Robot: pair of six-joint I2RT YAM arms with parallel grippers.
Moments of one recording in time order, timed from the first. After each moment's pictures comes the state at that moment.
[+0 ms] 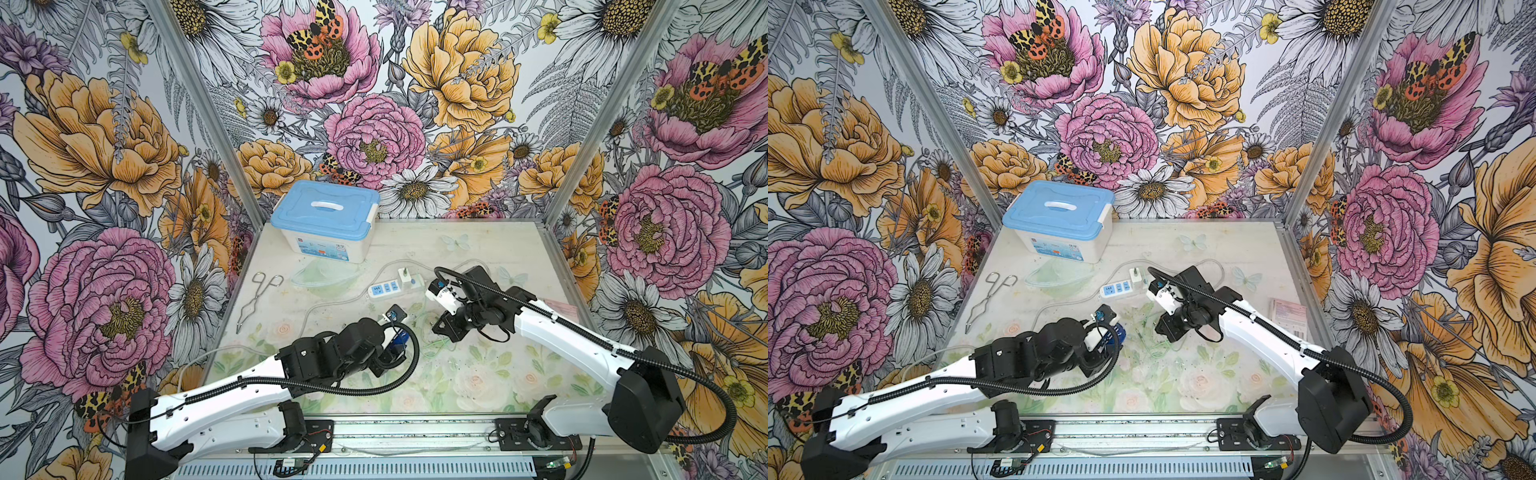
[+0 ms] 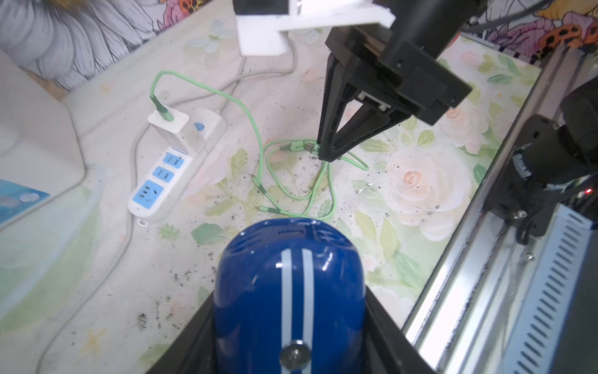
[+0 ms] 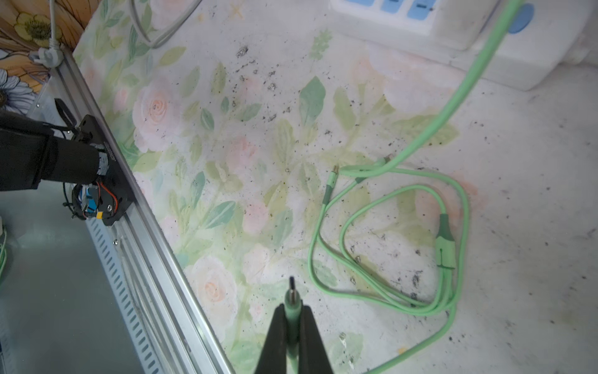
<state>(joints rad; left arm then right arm) -1.15 0.91 0.82 -0.64 -0.29 -0.07 0.61 1.34 1.01 -0.73 -0.47 -0.05</state>
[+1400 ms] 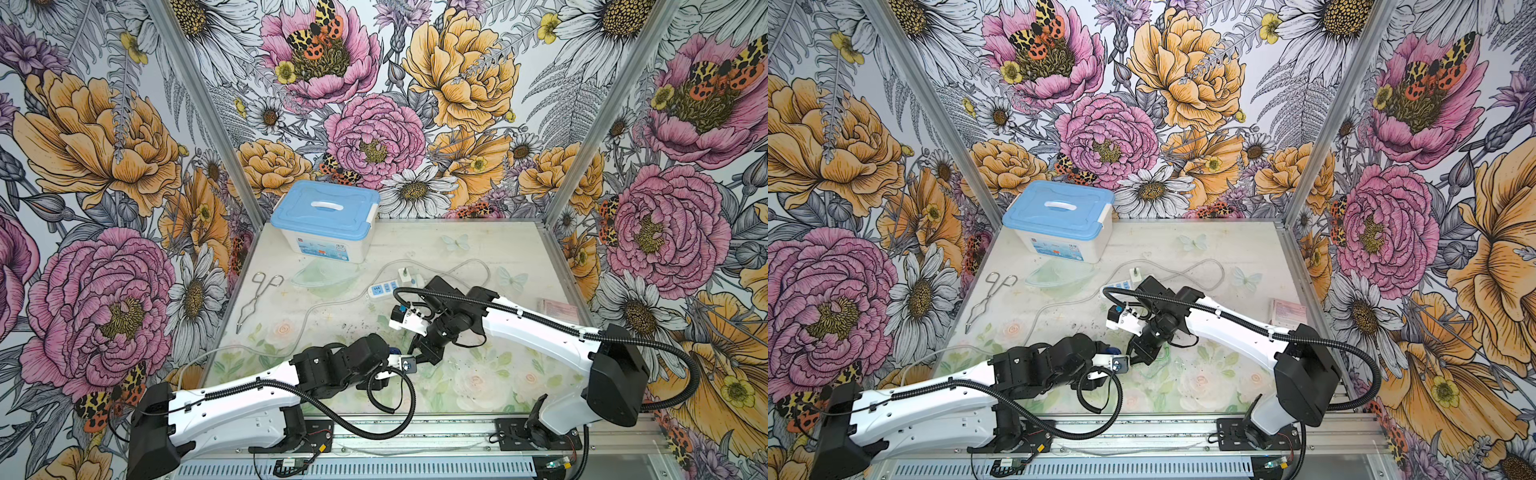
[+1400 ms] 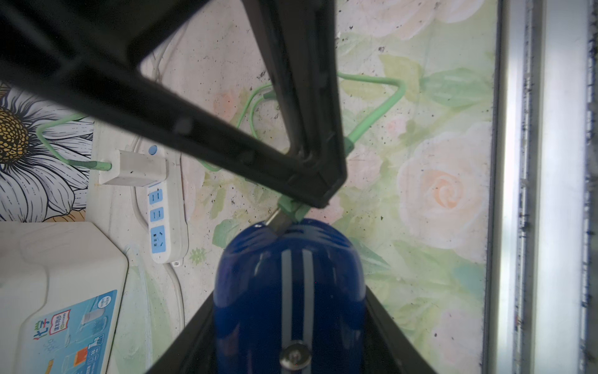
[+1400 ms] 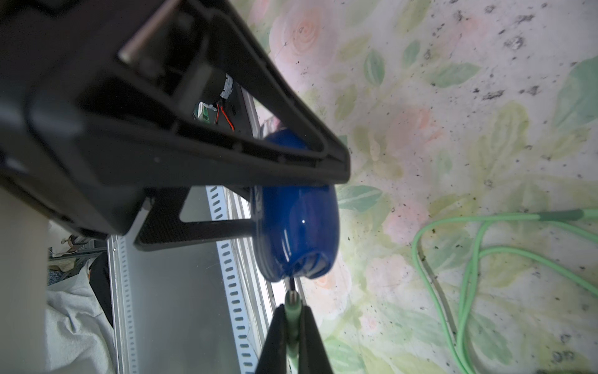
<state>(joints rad) -1.15 0.96 0.68 -0.64 -0.24 0.54 0.85 1.52 1.16 -0.85 -0.69 -0.12</state>
